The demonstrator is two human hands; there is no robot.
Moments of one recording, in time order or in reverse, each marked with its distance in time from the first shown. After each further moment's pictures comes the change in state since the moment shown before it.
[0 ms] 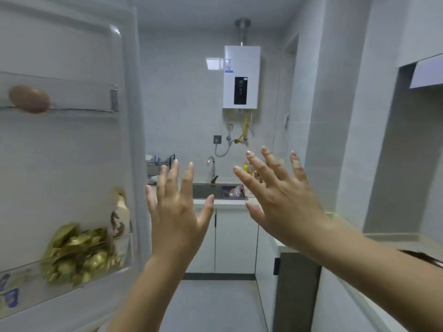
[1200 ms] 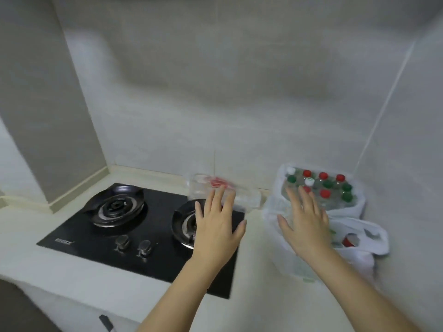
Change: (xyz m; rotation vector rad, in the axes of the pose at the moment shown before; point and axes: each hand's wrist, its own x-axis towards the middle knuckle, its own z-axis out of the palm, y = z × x) left_hand -0.246 0.588 0.274 -0.966 -0.919 0.887; right_hand -0.542 0.304 -0.074 -0.468 -0.570 1.692
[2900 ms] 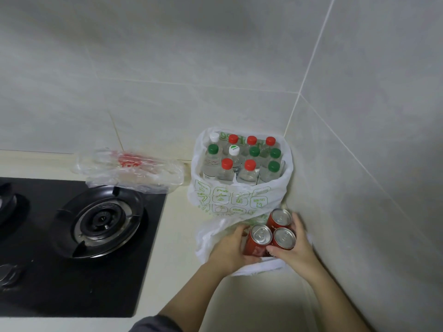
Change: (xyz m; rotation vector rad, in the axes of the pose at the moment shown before) left_hand 0.034 0.141 0.275 -0.559 -0.805 -0.077; right_hand -0.010 0.266 0.106 0.959 -0.150 0.458
